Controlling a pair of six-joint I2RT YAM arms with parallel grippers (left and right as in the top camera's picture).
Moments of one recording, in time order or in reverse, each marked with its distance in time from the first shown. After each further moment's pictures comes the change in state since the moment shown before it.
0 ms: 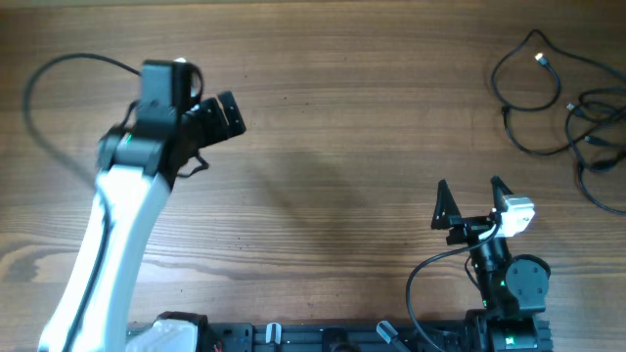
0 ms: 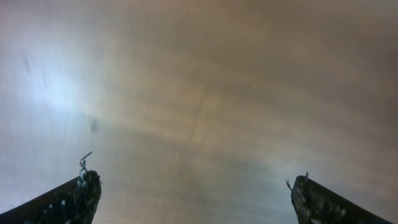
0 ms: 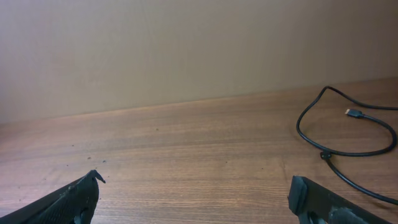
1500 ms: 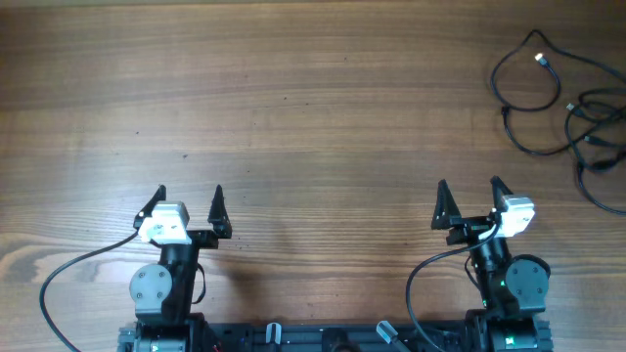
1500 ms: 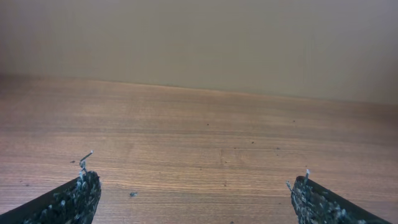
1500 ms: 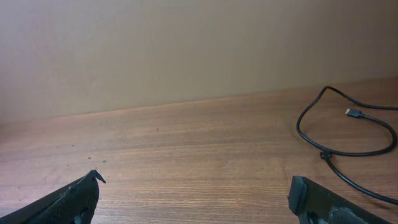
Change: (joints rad) left arm 0.147 -1.313 -1.222 0.715 0.076 0.319; right arm 0.000 0.000 0.000 0.000 0.000 0.000
